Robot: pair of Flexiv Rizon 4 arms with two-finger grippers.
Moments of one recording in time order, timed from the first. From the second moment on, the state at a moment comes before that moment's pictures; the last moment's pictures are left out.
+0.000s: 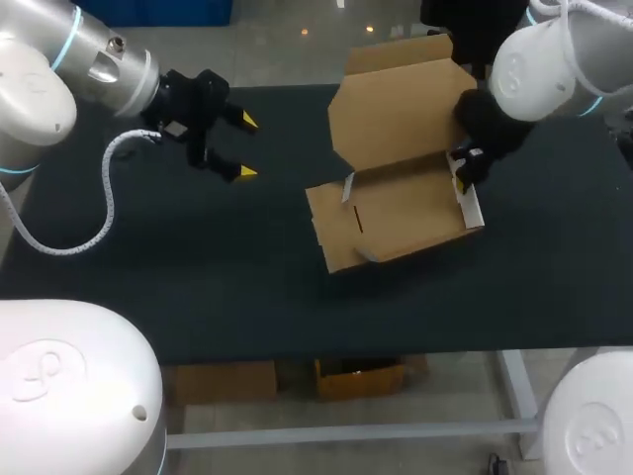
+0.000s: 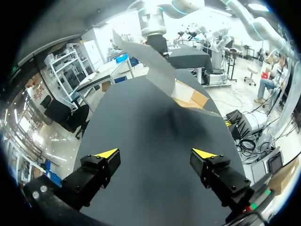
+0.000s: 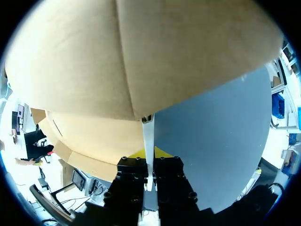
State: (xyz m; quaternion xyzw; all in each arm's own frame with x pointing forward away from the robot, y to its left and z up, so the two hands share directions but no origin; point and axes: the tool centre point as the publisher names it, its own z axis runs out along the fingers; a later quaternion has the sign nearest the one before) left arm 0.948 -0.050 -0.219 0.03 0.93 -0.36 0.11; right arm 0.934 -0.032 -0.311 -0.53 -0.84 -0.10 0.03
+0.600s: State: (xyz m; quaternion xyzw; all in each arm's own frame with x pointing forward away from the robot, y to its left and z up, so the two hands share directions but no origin) left arm 0.947 -0.045 -0.227 0.02 0.93 -0.34 0.10; right arm 0.933 -0.030 -0.309 -0.58 -0.81 -0.03 0.06
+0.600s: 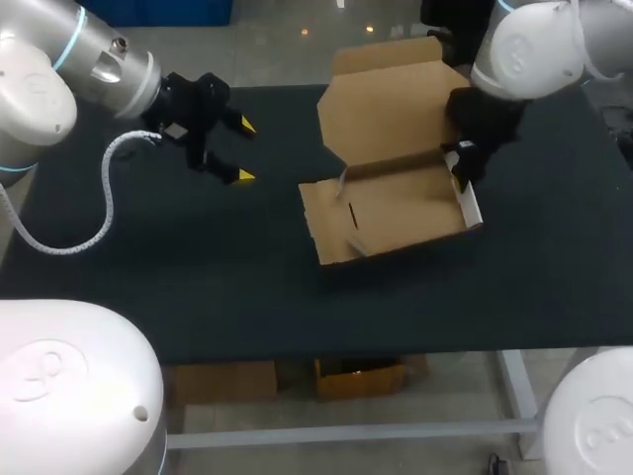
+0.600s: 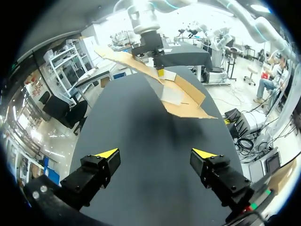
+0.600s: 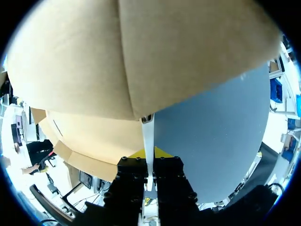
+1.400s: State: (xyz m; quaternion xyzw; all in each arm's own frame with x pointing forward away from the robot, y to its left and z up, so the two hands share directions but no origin) left arm 0.947 -0.023 -0.247 0.00 0.95 -0.30 0.08; right arm 0.914 -0.017 -0.328 -0.68 -0.72 0.03 0.10
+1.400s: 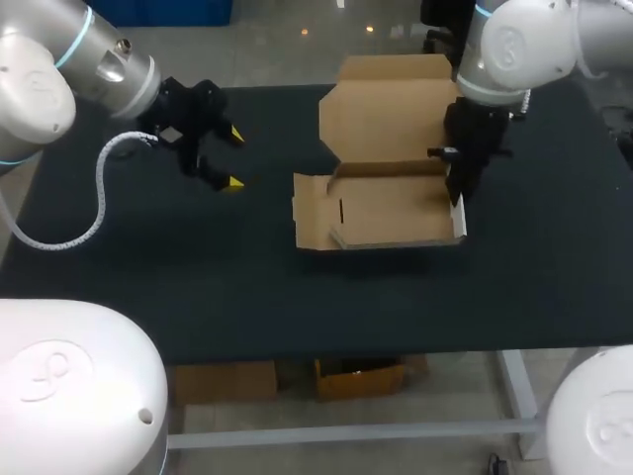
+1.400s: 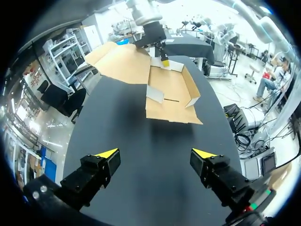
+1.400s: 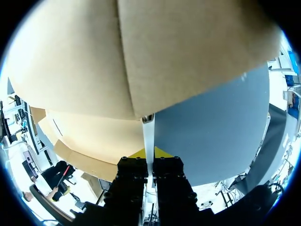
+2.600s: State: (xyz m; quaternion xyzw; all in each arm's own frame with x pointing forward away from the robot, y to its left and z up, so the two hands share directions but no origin) left arm 0.946 -0.005 -0.268 -0.01 0.95 -0.32 0.05; right arm 0.915 0.015 -0.373 -0.67 -0.71 0.11 0.16
